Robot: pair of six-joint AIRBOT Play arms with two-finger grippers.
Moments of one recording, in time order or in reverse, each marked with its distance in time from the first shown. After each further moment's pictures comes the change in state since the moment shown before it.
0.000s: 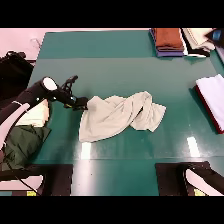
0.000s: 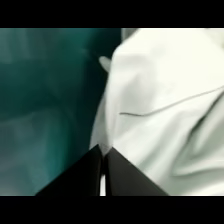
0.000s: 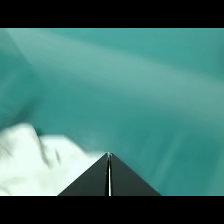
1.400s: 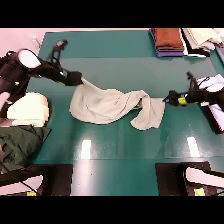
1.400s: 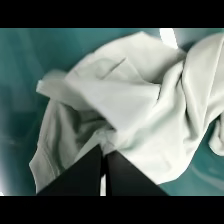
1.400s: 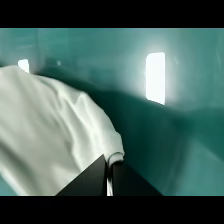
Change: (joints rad) left arm 0.005 0.110 0.315 0.130 -0.032 -0.021; right arm -0.109 -0.296 -0.709 0.245 -0.392 -0.173
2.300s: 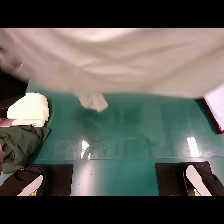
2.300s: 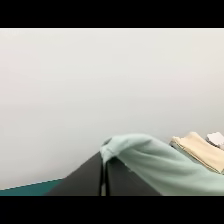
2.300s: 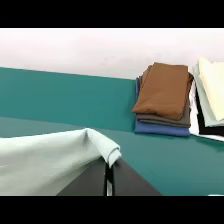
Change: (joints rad) left arm 0.000 0.446 0.667 0.290 0.071 -0.095; right arm -0.261 0.459 0.871 -0.090 0.349 0.116
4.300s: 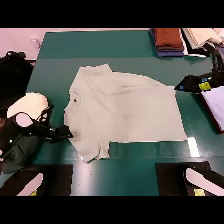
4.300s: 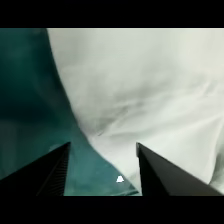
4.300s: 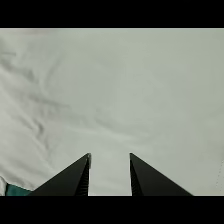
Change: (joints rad) left arm 0.181 -0.009 -1.633 -0.369 -0.092 -0.050; right arm 0.306 -0.284 -0.586 -0.119 0.018 0.062
